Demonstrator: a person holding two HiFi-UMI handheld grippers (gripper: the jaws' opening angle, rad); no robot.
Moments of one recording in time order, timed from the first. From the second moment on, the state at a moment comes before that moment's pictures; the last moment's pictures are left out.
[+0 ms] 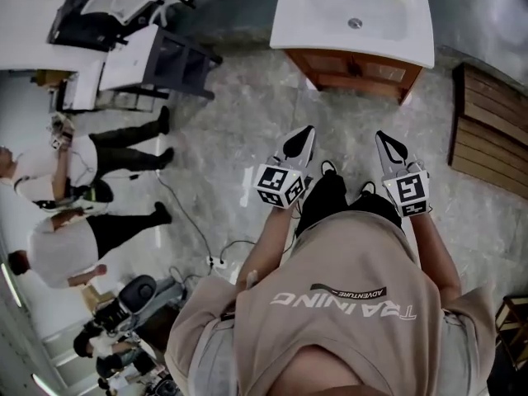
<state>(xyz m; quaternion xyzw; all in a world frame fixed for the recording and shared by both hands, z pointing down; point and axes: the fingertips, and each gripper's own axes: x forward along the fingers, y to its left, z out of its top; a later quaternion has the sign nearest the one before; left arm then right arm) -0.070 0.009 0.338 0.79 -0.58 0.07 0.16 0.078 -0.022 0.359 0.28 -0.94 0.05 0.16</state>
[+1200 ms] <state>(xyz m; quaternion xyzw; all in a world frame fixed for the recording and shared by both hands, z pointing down) -0.128 -0.143 0.406 0.87 -0.44 0.12 0.19 0.060 -0.075 0.378 0.47 -0.84 0.12 0.22</state>
